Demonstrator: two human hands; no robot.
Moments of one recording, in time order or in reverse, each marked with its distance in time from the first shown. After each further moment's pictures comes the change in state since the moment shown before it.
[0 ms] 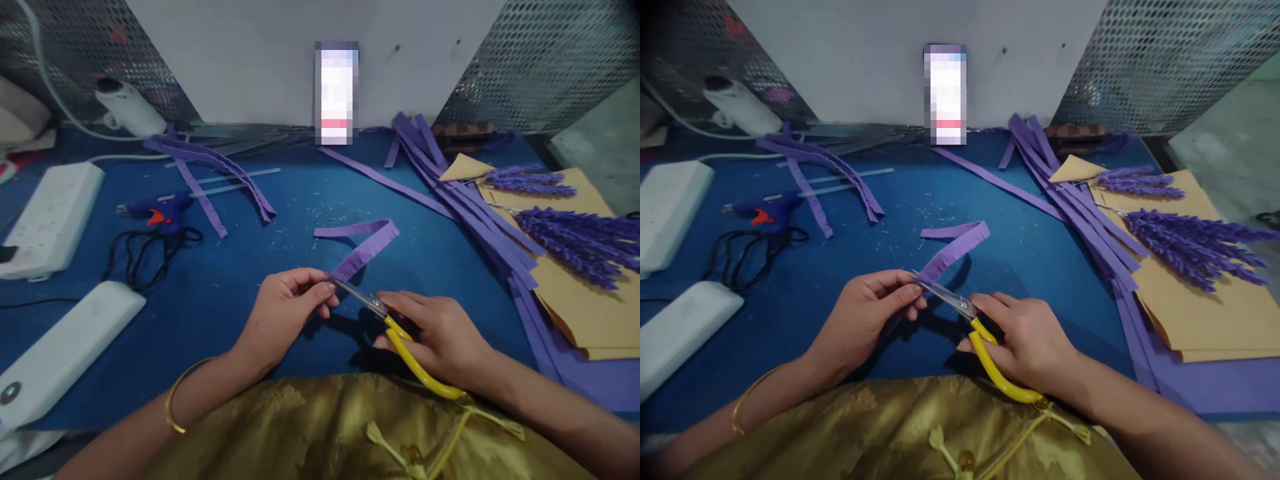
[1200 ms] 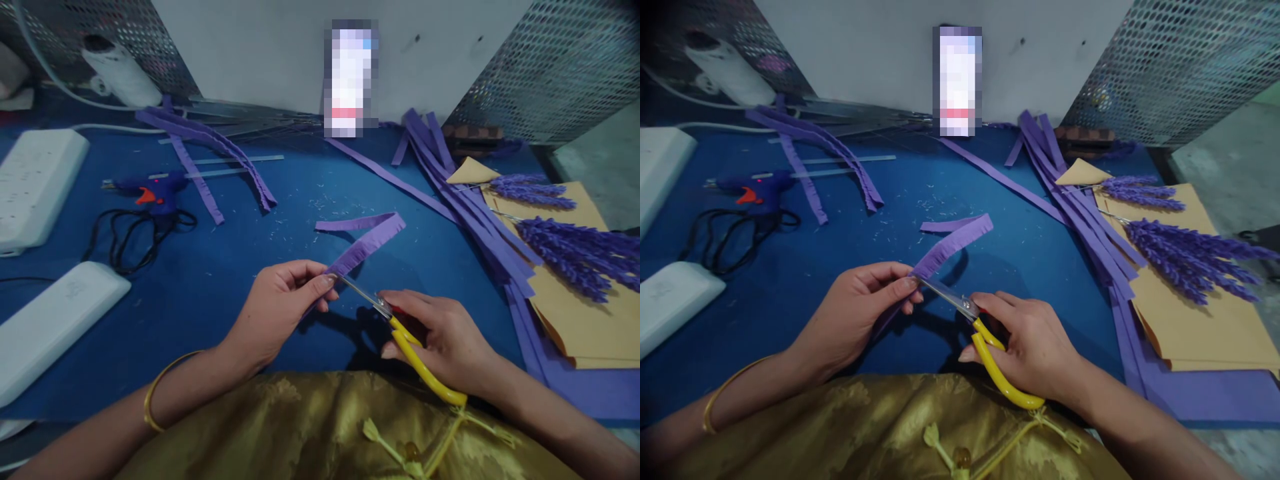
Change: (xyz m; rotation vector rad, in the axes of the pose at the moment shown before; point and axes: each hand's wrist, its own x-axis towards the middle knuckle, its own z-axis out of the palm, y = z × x) left_hand -0.001 -0.001 0.000 -0.100 0.030 -0.006; right_hand -0.001 0.003 -0.005 0.064 0.006 0.015
